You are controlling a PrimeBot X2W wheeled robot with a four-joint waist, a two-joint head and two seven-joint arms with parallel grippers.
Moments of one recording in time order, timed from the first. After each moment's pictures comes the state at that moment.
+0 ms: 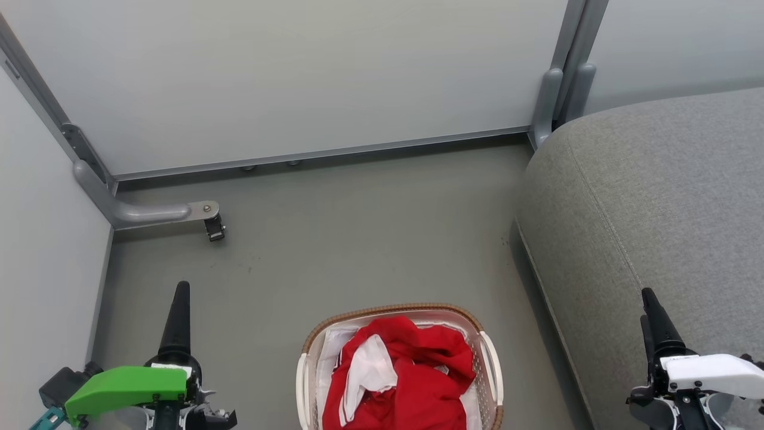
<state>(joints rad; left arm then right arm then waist) -0.05 0.04 0.03 0.23 -1.40 -0.12 0.00 -0.05 -0.03 -0.14 0.28 1.41 0.13 0.00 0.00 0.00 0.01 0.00</state>
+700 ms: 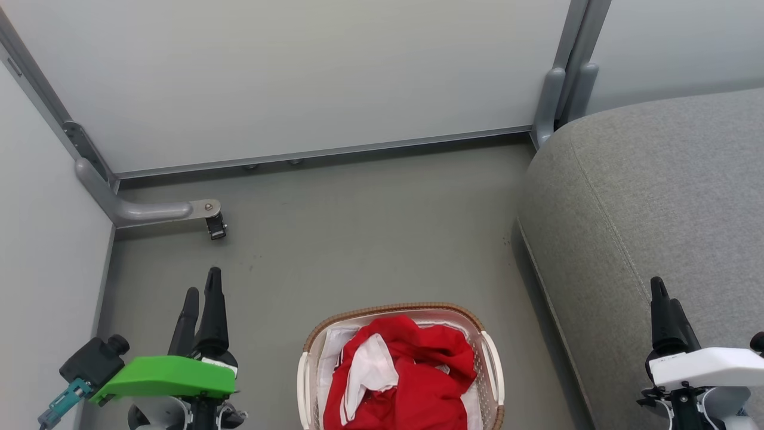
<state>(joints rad) -0.04 0.04 -0.06 0.15 -0.98 -0.10 -0.07 -0.03 -0.04 -0.16 0.20 0.96 0.13 -0.07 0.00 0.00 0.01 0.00</state>
